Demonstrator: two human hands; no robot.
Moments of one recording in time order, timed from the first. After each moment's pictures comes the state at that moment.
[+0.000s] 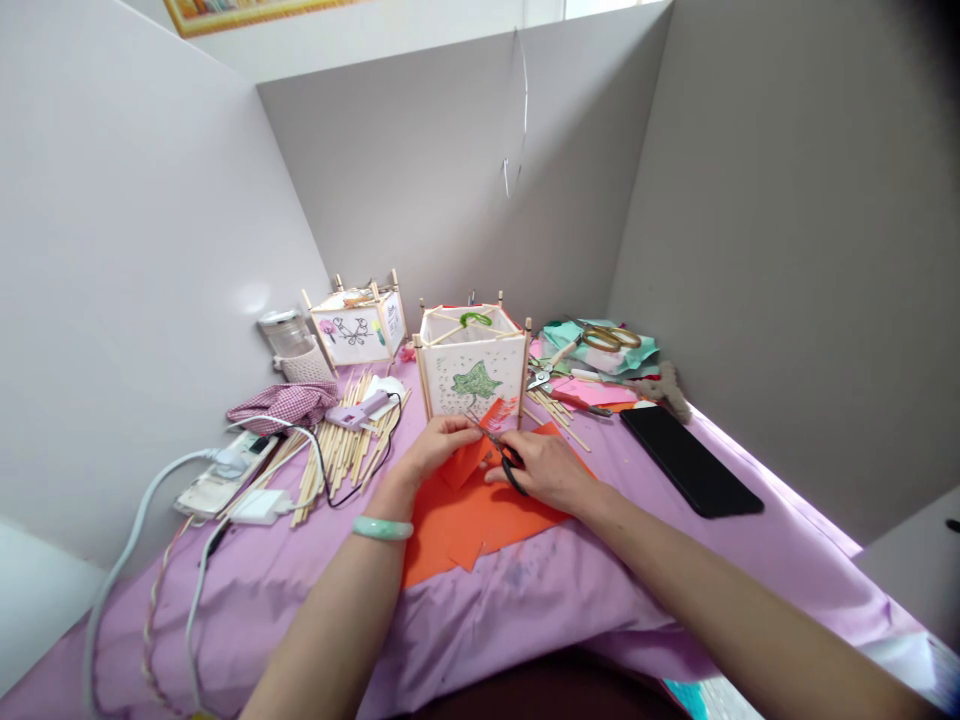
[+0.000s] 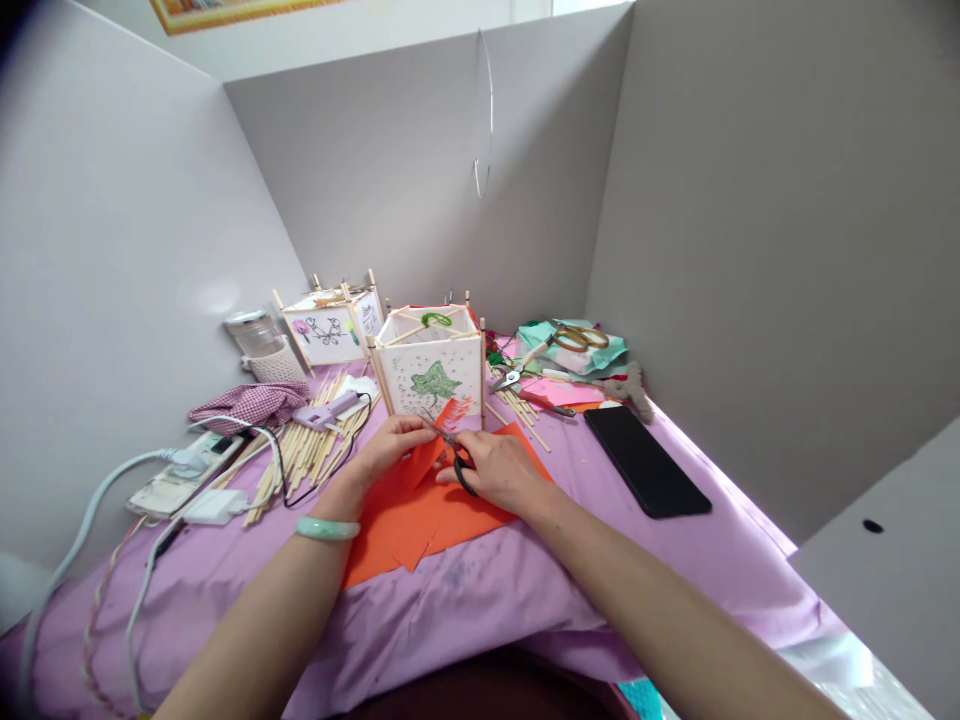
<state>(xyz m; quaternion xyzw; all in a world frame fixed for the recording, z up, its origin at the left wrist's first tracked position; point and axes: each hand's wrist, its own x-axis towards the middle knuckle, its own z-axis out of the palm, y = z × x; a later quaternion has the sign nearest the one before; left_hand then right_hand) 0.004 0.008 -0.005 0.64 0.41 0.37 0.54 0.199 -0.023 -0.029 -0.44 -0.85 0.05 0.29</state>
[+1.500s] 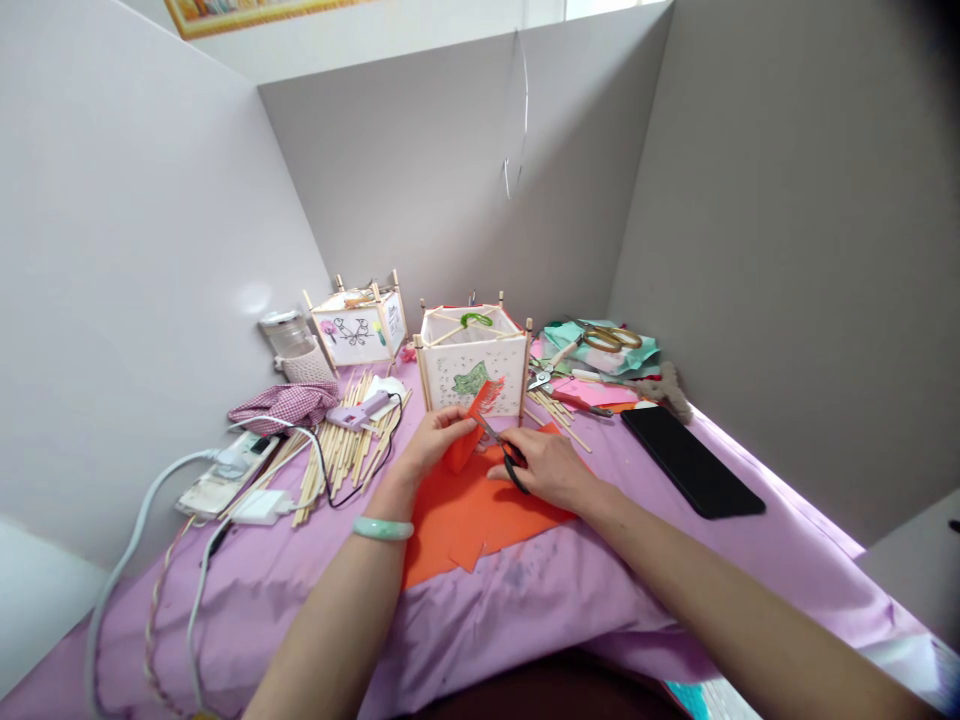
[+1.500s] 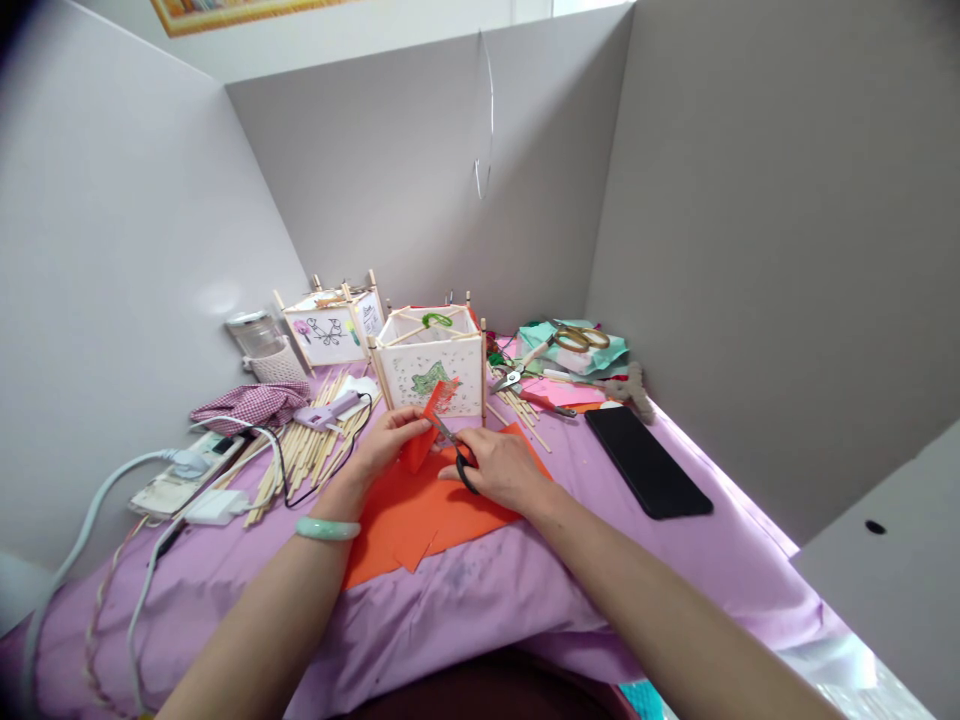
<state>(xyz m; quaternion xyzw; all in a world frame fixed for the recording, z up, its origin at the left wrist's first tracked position) 0.001 0.013 -0.012 0.58 0.33 0.43 0.61 0.201 -0.023 -0.027 -0.43 -0.85 0.06 0.30</state>
